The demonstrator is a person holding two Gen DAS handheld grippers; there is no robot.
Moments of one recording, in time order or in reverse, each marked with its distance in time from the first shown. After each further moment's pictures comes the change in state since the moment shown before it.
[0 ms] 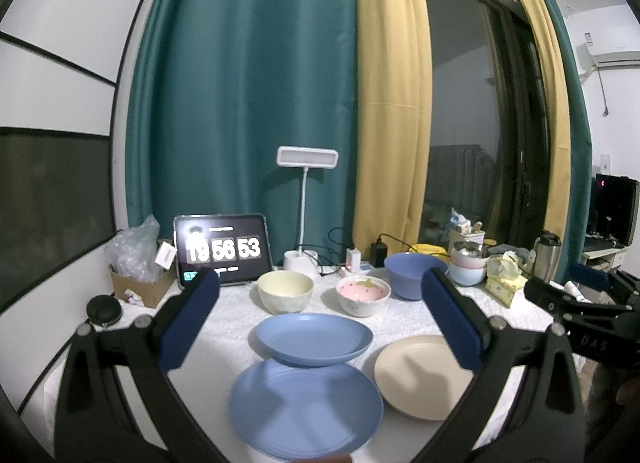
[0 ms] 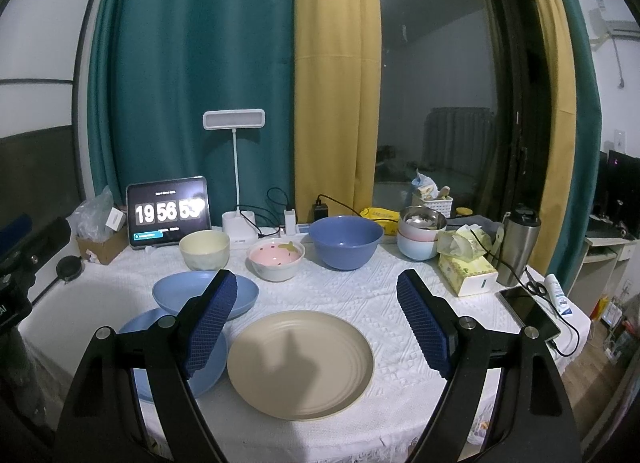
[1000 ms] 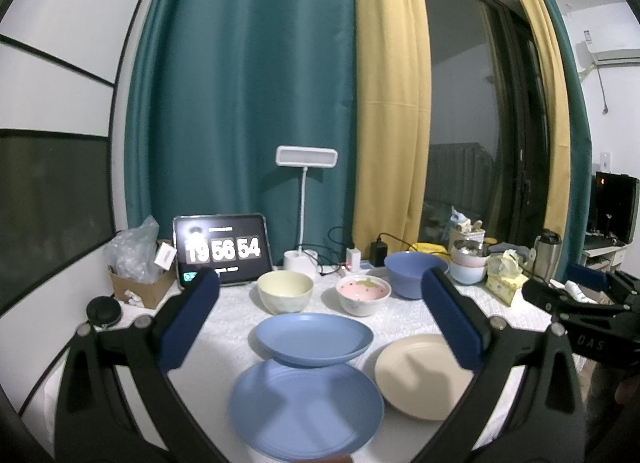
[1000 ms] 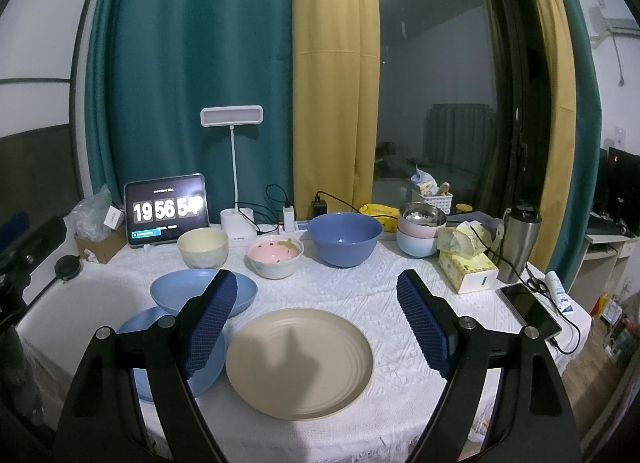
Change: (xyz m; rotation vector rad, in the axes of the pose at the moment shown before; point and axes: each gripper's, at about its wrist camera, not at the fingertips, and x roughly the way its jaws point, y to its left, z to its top) left arm 0.000 -0.003 0.002 0.001 0.001 -0.001; right arm 0.003 -0.001 -0.005 0.001 0.009 -0.001
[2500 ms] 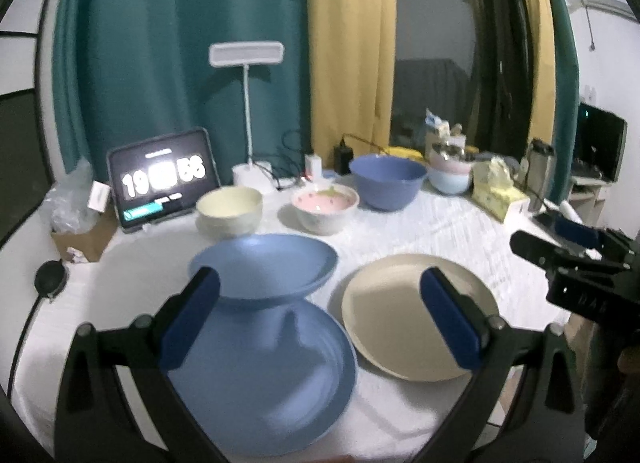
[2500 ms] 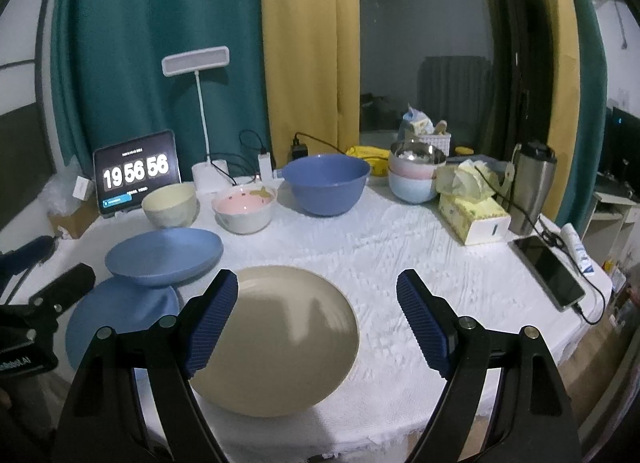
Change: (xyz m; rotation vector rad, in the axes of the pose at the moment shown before) left arm 0.095 -0.056 -0.062 0.104 0.340 -0.106; right arm 0.078 -0.043 -0.046 0.066 0.186 0.000
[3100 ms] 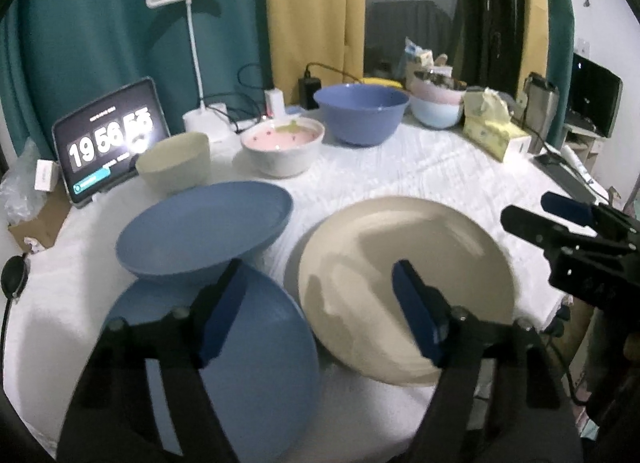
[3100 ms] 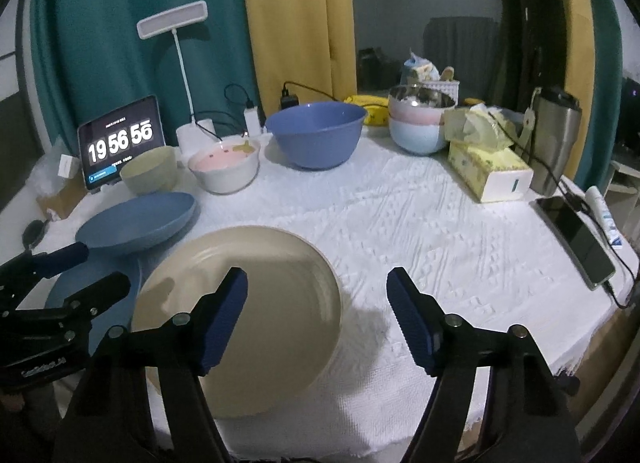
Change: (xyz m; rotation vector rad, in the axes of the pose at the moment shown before) left arm 0.081 -0.035 -0.015 0.061 0.210 -0.054; right arm 0.062 -0.031 -0.016 0.029 0.137 0.043
